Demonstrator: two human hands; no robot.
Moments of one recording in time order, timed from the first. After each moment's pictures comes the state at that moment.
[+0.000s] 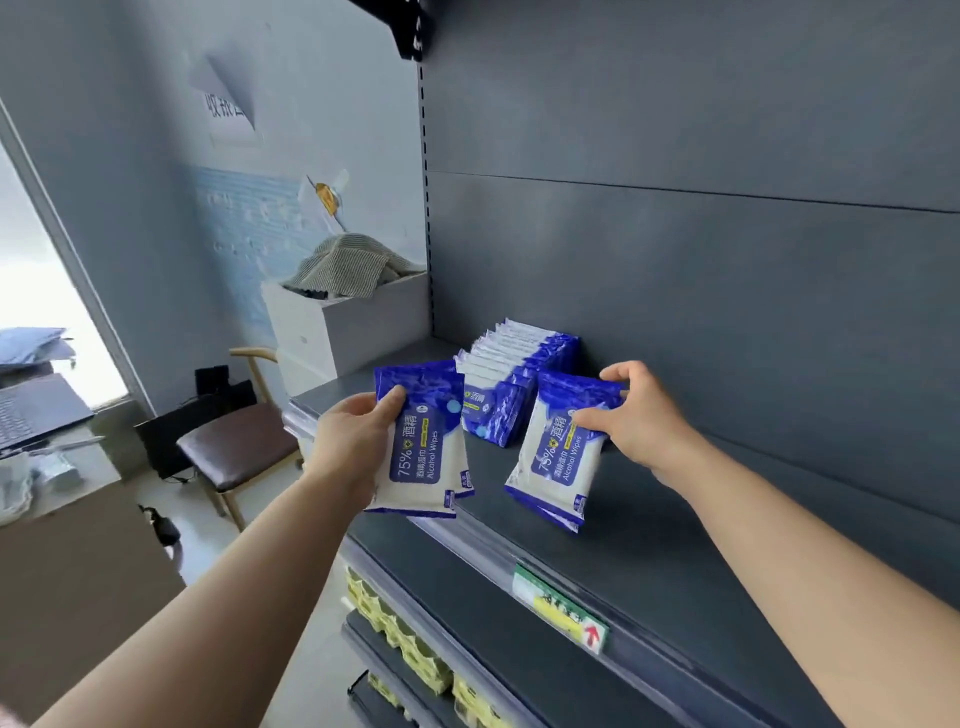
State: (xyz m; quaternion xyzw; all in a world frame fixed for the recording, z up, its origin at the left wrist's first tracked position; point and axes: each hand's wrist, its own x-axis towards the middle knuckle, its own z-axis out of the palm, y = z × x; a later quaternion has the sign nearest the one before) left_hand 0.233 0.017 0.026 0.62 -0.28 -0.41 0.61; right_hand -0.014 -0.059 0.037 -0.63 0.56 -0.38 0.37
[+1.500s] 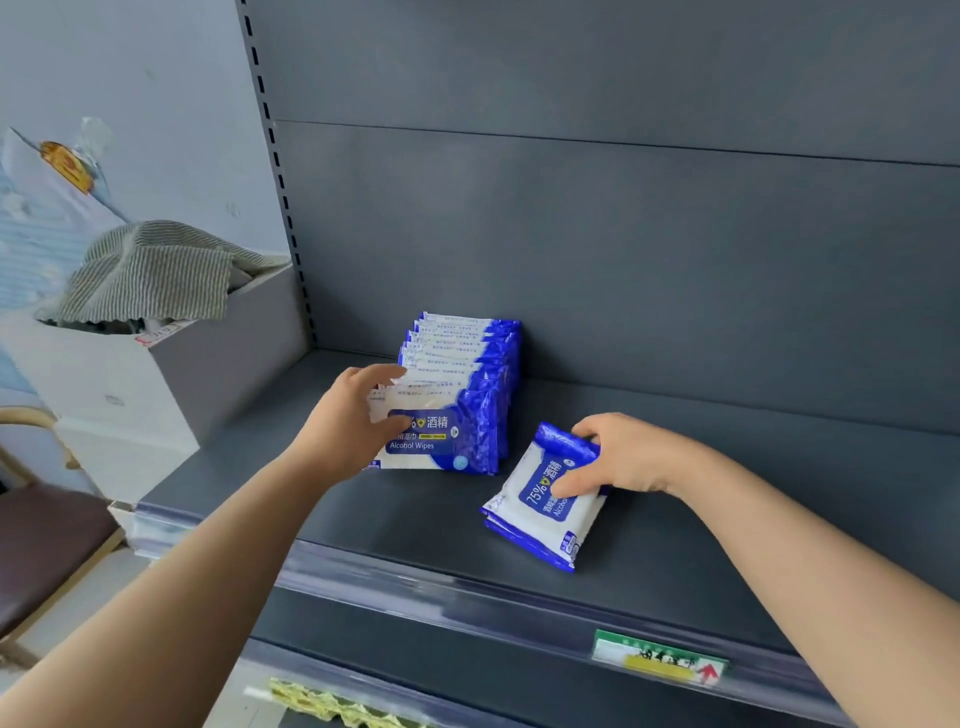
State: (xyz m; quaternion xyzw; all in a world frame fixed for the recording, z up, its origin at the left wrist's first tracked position) left_hand 0.300 -0.165 -0.017 0.55 -0.75 -0.20 0.31; right_hand 0.017 -0.086 0.001 -0.62 0.71 -0.13 0.32
